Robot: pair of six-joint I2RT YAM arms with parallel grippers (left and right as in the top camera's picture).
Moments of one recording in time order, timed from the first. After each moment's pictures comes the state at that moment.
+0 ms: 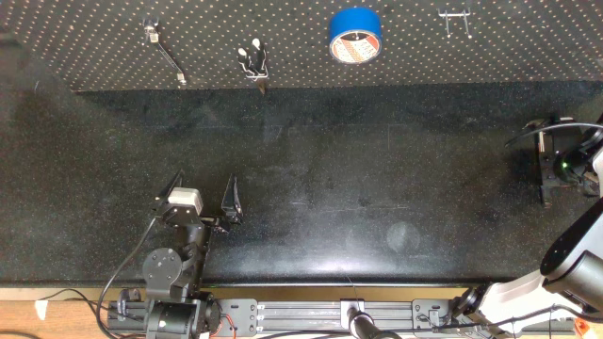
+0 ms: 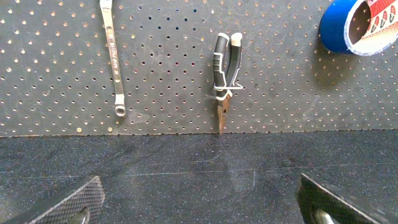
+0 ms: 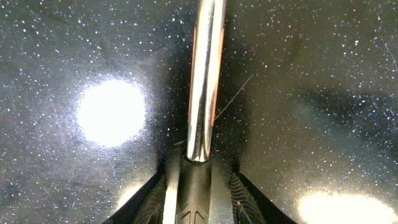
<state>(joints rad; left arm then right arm) -0.07 0.01 0.01 -0.07 0.05 -0.08 -0.64 1.78 1.10 -0.75 -0.08 -0.67</state>
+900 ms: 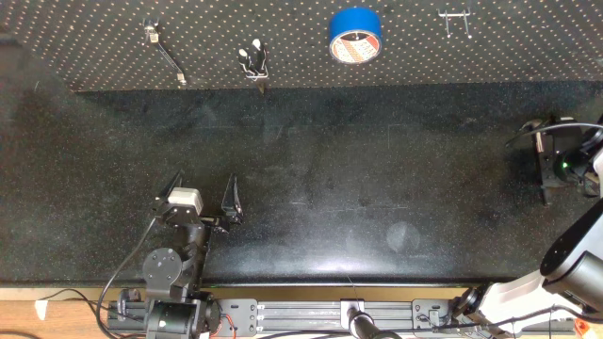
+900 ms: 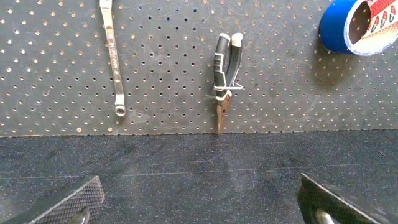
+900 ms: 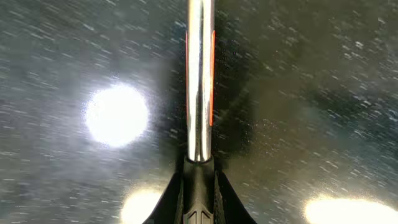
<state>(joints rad) -0.07 0.01 0.01 -0.07 0.05 -0.08 -0.64 1.78 1.10 -0.76 -0.12 -0.66</state>
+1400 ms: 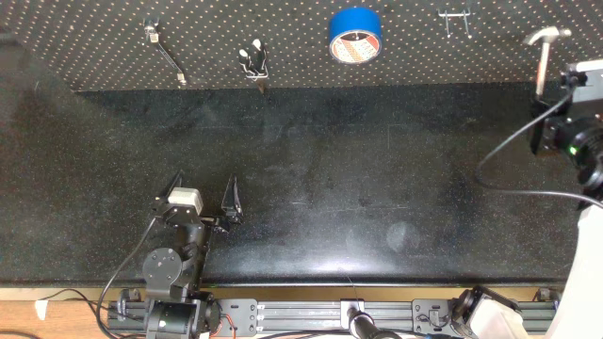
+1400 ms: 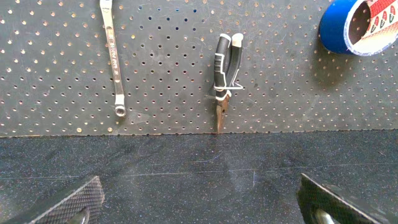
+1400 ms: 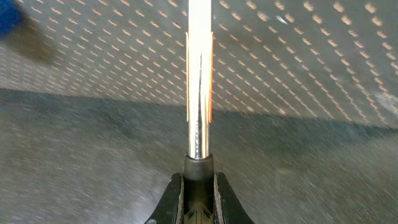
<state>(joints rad) -0.07 0.01 0.01 -0.07 0.05 -0.08 -0.51 1.20 1.10 -0.67 -0.56 -0.38</state>
